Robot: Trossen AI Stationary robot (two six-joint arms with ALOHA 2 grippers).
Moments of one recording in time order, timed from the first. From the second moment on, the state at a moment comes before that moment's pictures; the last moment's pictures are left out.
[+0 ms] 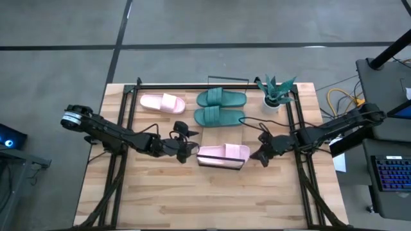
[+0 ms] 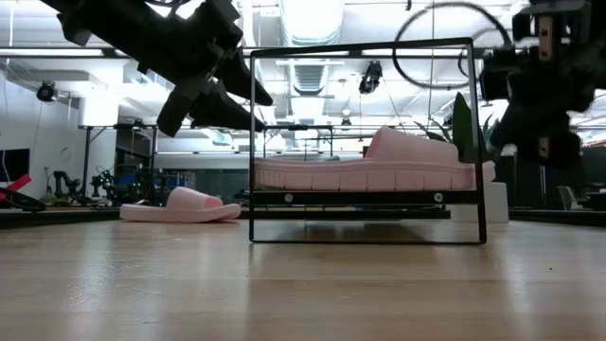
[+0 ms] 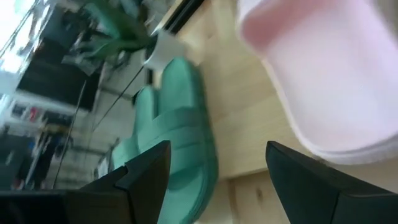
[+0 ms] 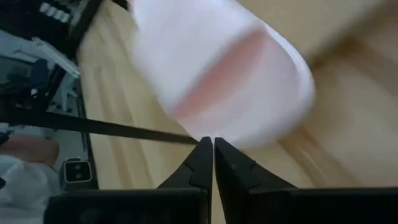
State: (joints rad) left arm -0.24 1.39 0.70 0.19 -0.62 0.64; right arm 0.28 0.88 0.34 -0.10 0.08 1.07
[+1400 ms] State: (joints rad) left arm 0.61 1.11 0.63 -0.39 -0.22 -0.36; right arm 0.30 0.90 0.45 0.32 0.73 -0.16
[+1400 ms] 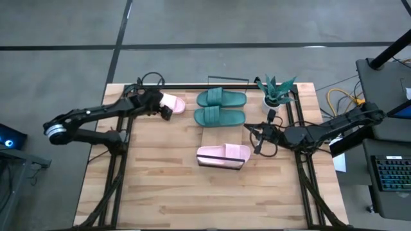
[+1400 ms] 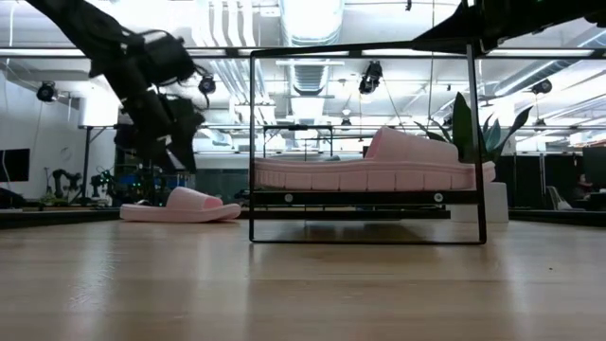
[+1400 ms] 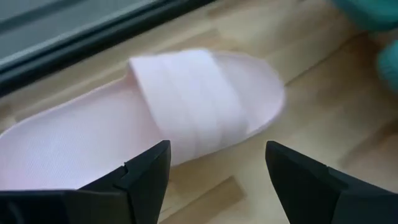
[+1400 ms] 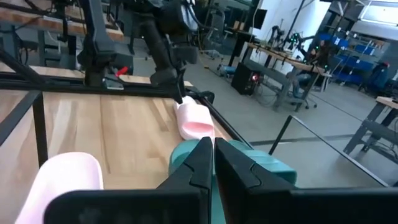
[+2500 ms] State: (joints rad) left arm 0.72 1.32 0.64 -0.25 -0.06 -0.11; right arm 0.30 0.90 0.45 0.30 0.73 -0.20
